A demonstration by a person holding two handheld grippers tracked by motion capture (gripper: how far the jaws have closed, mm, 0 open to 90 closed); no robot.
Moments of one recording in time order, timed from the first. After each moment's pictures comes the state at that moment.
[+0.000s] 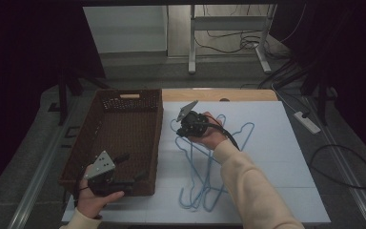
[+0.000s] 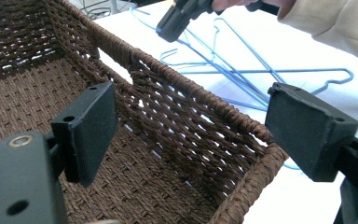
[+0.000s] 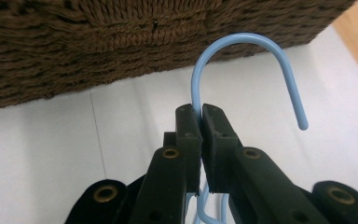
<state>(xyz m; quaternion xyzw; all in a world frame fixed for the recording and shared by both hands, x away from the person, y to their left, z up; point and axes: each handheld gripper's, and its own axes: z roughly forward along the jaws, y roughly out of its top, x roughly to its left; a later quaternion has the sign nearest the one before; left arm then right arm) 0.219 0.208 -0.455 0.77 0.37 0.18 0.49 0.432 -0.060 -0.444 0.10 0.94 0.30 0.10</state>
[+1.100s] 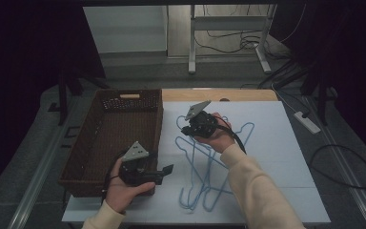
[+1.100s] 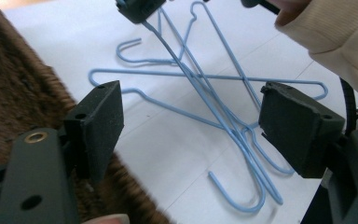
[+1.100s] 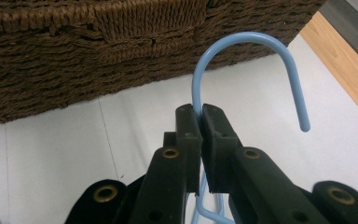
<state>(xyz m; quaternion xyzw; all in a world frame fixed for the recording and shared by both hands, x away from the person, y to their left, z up) 0.251 0.127 -0.438 0.78 0.41 0.10 0.46 0.419 -0.083 -0.429 0.12 0.92 0.34 0.12</state>
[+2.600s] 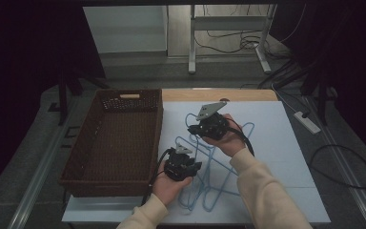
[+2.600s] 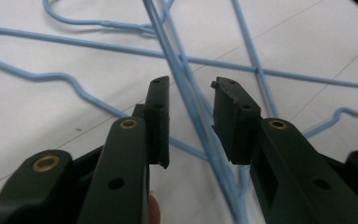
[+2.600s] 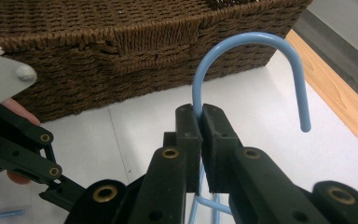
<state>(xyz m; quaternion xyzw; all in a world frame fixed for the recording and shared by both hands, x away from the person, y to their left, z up) 0.295 0.031 -0.488 0.79 0.46 0.05 0.40 0.402 -0.112 -0.413 0.13 0.90 0.39 0.13</state>
